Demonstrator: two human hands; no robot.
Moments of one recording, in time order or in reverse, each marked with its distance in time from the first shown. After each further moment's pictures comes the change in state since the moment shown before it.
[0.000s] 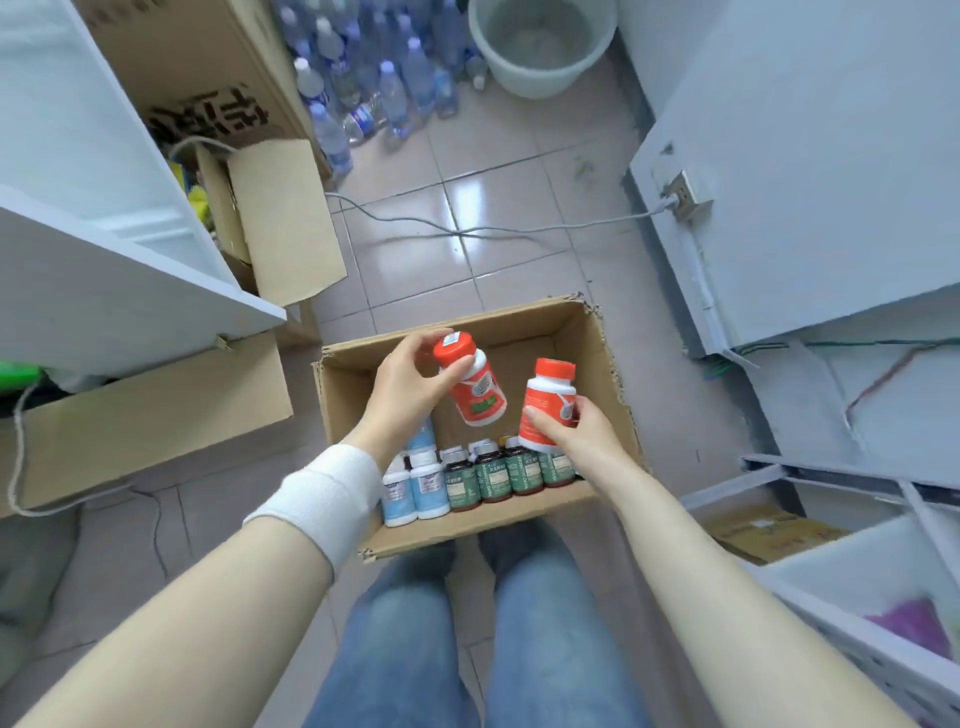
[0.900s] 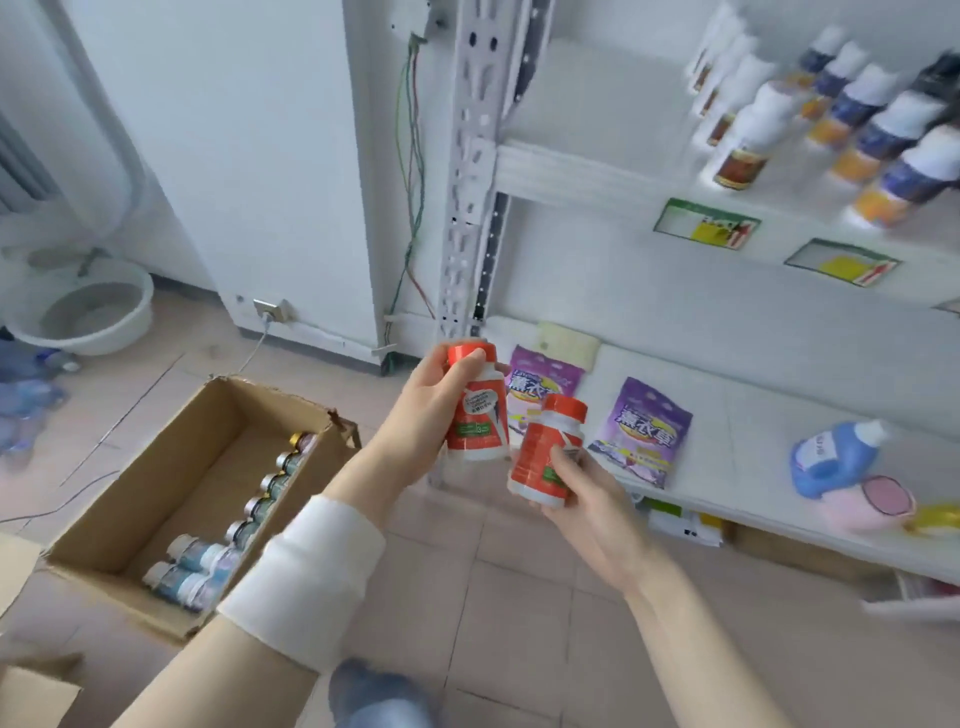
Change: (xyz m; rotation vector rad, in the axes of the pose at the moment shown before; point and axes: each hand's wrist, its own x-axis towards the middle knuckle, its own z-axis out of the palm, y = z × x) left_hand -0.444 0.148 0.094 -0.212 -1.128 0.223; right_hand -0.518 0.191 0.017 1.186 0.634 -0.454
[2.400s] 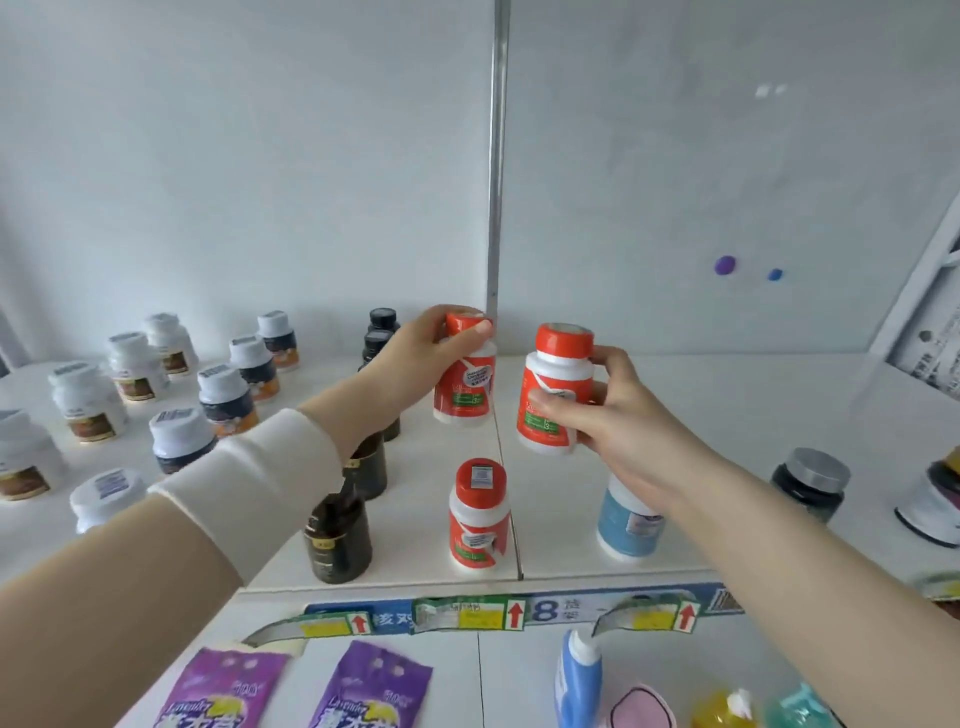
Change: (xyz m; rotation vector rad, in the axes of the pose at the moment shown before) left_hand 0.249 0.089 0.670 0.627 -0.388 0.481; right_hand -0.045 -0.511 -0.483 -0.456 0.301 -0.613
